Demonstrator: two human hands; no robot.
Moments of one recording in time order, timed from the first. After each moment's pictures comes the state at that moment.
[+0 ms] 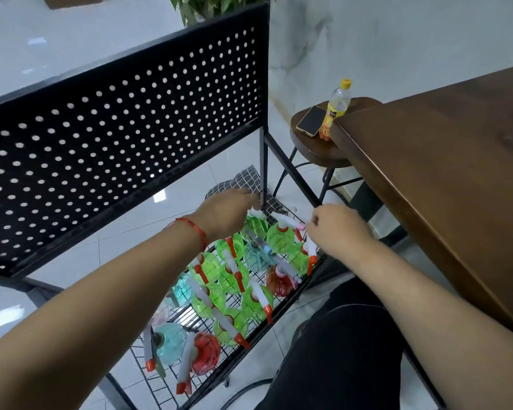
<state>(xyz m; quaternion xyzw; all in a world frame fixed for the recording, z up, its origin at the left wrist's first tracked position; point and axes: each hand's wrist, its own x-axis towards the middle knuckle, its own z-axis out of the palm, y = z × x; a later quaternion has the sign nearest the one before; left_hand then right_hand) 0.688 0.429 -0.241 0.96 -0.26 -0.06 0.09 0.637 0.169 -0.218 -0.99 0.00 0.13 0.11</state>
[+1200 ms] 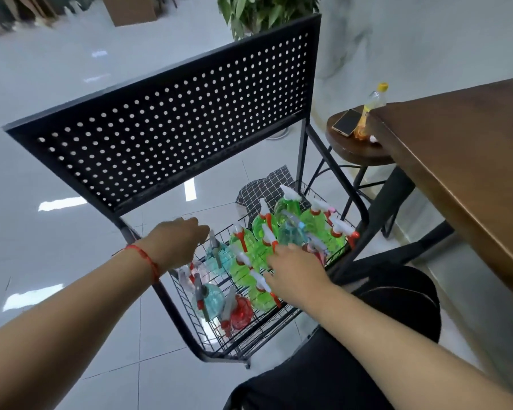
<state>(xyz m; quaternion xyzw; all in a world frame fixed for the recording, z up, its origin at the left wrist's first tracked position) 0.525 0.569 -0.206 0.97 -0.11 -0.20 -0.11 0.500 0.291 -0.247 -0.96 -0.26 0.10 0.07</state>
